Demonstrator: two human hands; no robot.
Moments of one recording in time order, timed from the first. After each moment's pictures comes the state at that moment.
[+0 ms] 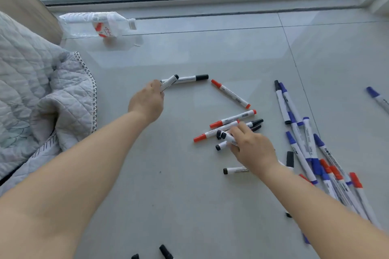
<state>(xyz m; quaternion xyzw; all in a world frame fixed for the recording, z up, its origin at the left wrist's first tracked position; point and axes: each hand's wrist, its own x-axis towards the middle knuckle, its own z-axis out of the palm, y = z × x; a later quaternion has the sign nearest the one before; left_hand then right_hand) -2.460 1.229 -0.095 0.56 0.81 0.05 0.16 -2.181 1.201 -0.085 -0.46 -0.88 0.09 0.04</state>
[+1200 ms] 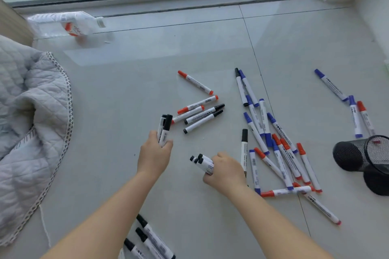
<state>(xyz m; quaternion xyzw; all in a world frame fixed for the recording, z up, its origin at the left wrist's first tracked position) -2.316 1.099 -0.082 0.36 0.83 0.22 0.35 -2.129 1.112 -0.091 -0.58 -0.74 0.31 -0.14</state>
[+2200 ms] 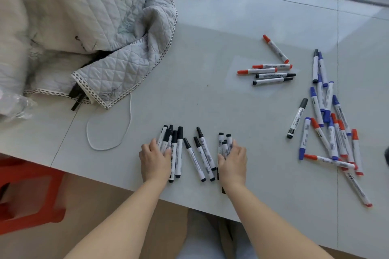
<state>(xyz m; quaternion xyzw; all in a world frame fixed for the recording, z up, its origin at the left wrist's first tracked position) -2.337 0.817 -0.100 0.19 0.94 0.13 0.24 -2.179 0.918 -0.103 -0.63 -0.69 0.36 -0.01</state>
